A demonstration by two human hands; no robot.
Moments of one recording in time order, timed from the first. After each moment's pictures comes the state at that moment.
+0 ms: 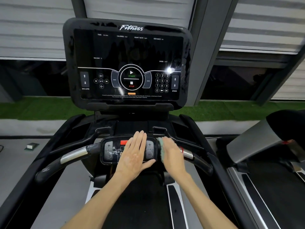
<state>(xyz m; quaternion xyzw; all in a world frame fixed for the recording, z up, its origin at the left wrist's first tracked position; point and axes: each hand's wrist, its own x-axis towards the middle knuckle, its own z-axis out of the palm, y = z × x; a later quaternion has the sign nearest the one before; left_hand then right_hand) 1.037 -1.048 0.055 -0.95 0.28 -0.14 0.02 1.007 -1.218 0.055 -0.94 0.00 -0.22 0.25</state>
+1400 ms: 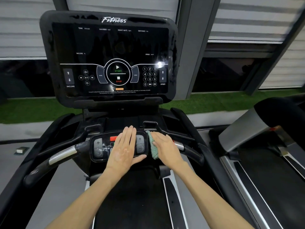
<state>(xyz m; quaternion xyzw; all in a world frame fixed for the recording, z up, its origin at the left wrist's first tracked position) 1.035 -1.049 0.058 -0.95 0.28 -0.16 0.03 1.008 -1.246 0.042 -0.96 -0.08 -0.17 0.20</state>
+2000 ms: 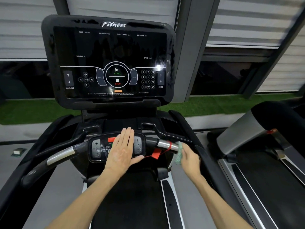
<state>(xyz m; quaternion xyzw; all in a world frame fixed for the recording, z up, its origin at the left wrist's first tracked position) 1.033 -1.051 0.061 -0.95 0.27 -0.15 0.05 0.959 -1.316 0.009 -0.90 0.20 -0.15 0.37</state>
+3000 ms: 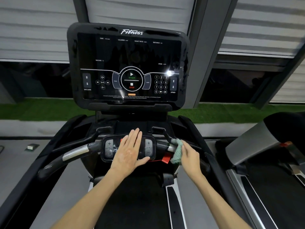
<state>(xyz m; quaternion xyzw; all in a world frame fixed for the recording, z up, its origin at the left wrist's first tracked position) 1.034 -1.034 0.066 -0.95 0.27 -0.13 0.03 0.965 -1.266 0.076 -0.86 0.11 -0.21 0.45</state>
